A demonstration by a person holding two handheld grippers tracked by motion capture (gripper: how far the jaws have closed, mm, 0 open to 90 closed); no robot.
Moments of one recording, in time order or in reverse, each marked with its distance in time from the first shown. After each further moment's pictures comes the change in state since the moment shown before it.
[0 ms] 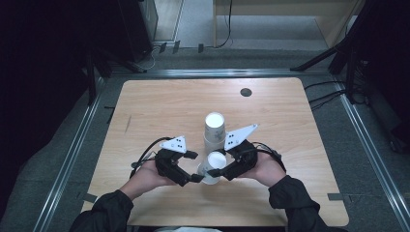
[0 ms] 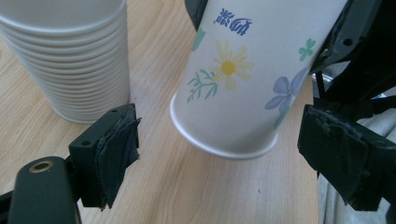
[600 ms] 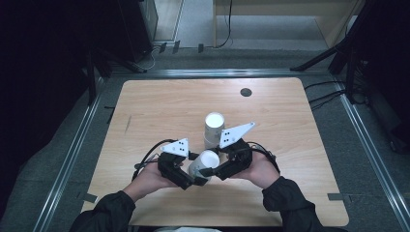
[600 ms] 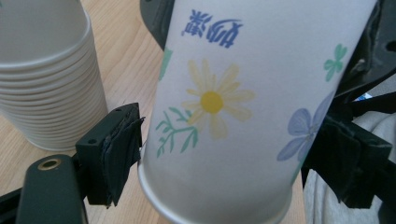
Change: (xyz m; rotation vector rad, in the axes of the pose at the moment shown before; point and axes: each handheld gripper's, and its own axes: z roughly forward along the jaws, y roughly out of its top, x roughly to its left) left arm -0.009 0.004 0.003 -0.052 -0.055 0.052; right arm 0.011 0.017 0.003 -0.080 0.038 0.034
